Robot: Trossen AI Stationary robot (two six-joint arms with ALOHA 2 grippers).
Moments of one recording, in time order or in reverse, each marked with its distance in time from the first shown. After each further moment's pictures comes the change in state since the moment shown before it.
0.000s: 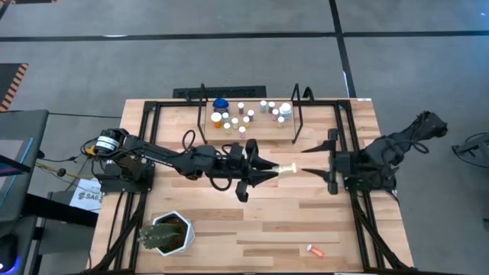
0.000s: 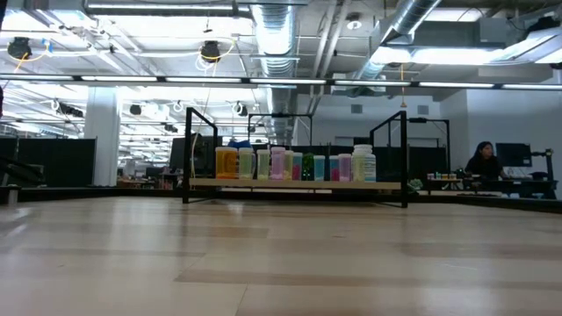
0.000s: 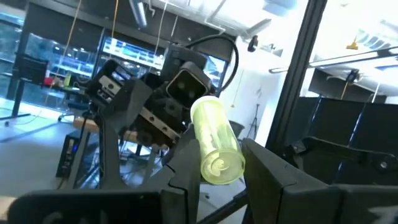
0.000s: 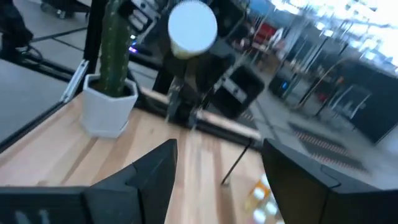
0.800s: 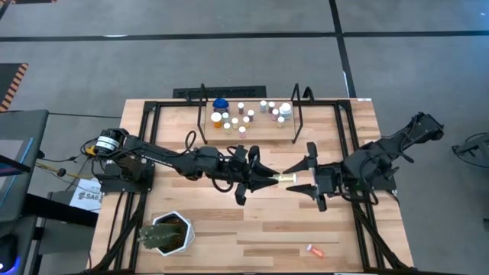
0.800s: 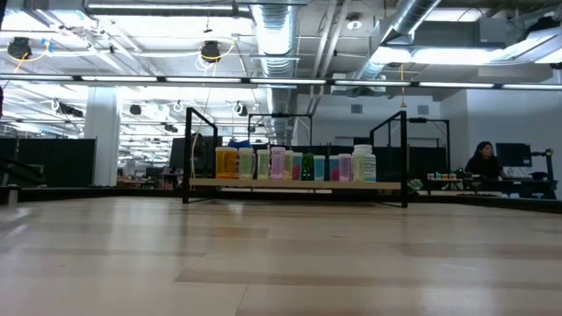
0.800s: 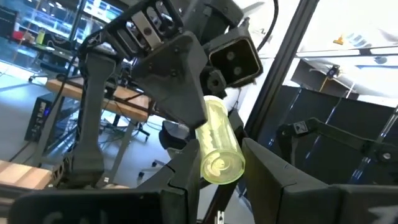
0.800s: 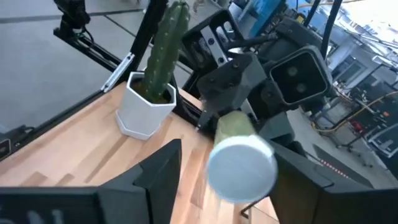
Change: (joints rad) left arm 0.000 0.000 0.000 -0.080 0.076 -0.133; right arm -0.001 0.296 0.240 -0.044 -0.170 -0.114
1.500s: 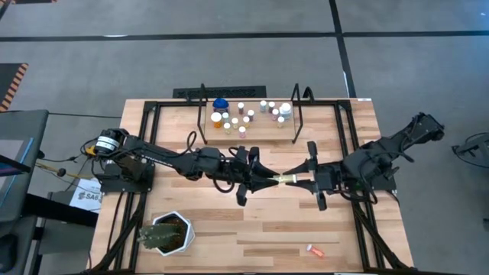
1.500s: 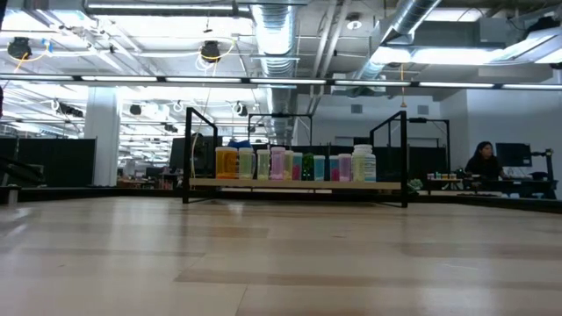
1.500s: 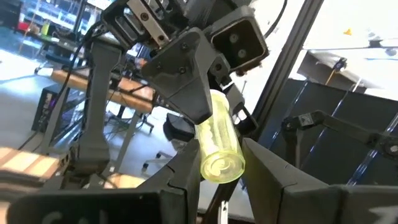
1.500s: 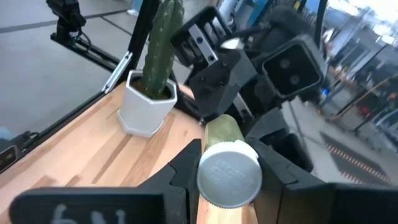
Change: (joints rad) left arm 0.000 0.000 0.000 -0.038 -0.005 -0.001; right arm -0.014 -0.003 0.002 -0.018 0.000 0.071
